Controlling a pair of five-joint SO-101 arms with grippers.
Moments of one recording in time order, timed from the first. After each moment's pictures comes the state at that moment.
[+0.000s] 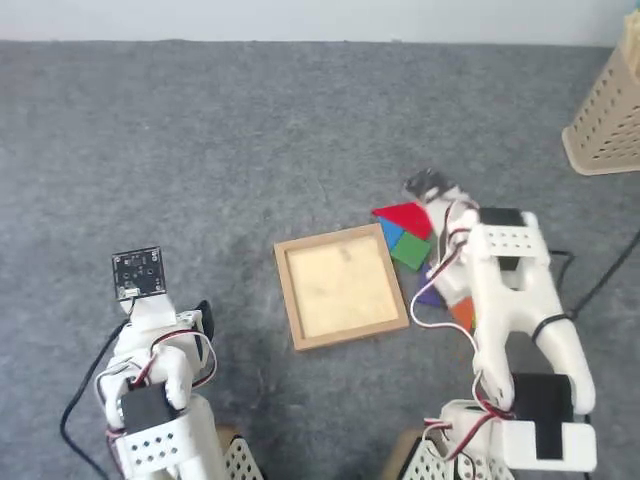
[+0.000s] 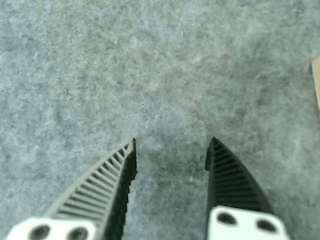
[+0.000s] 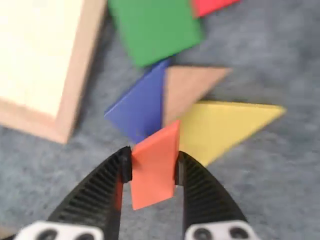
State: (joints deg) left arm -24.1 -103.7 97.3 72.2 -0.5; right arm -2.4 -8.5 35.5 67.0 35.5
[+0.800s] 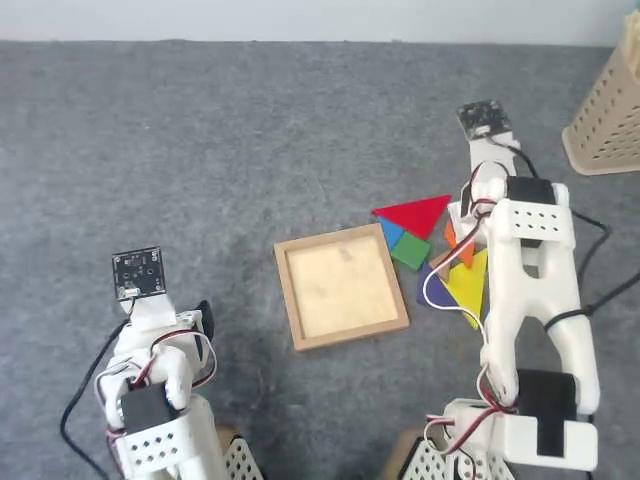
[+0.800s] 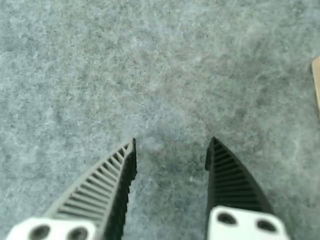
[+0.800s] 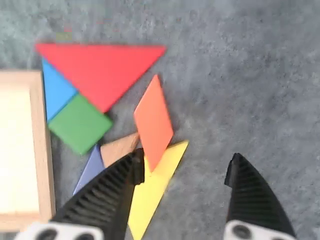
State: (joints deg) left arm -24.1 -103.7 97.3 72.2 -0.5; right arm 1.2 -7.9 21.2 63.2 18.1
